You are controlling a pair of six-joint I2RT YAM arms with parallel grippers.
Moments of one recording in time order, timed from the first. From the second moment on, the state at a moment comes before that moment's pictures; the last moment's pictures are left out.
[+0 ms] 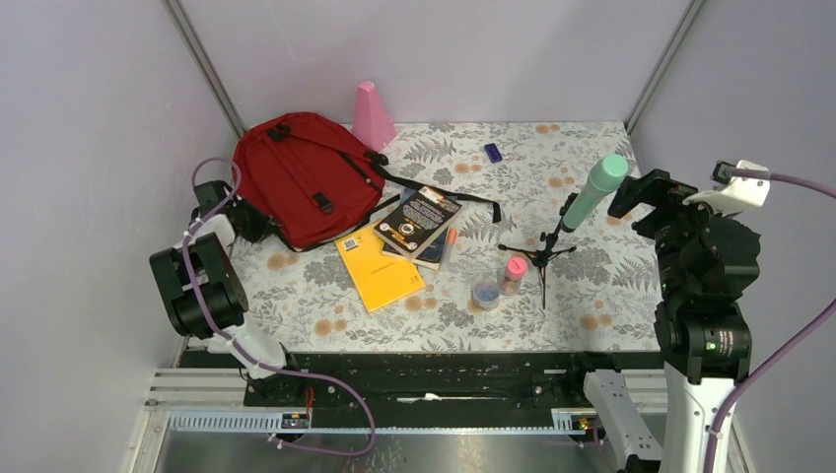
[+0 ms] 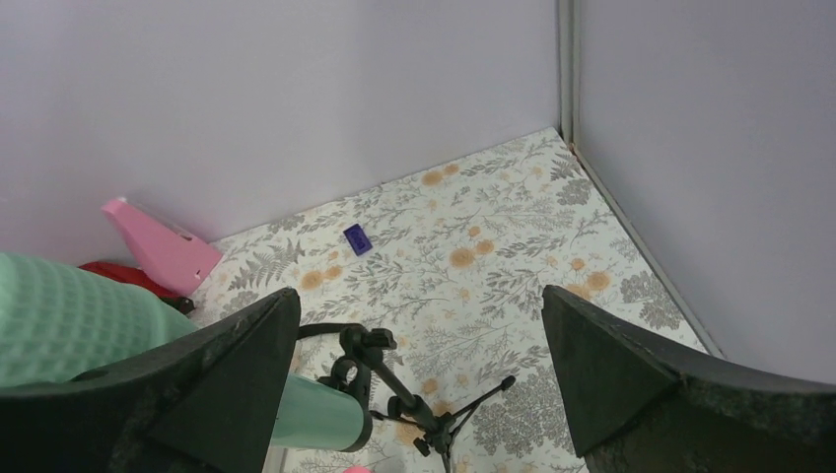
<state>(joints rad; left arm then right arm) 0.43 1.69 1.00 -0.23 0.41 -0.57 -0.03 0.66 1.29 -0.66 0.16 0.26</state>
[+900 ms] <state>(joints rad) 0.06 1.35 1.34 -0.33 0.23 -0.24 -0.03 1.08 2.02 -0.89 -0.22 0.30</state>
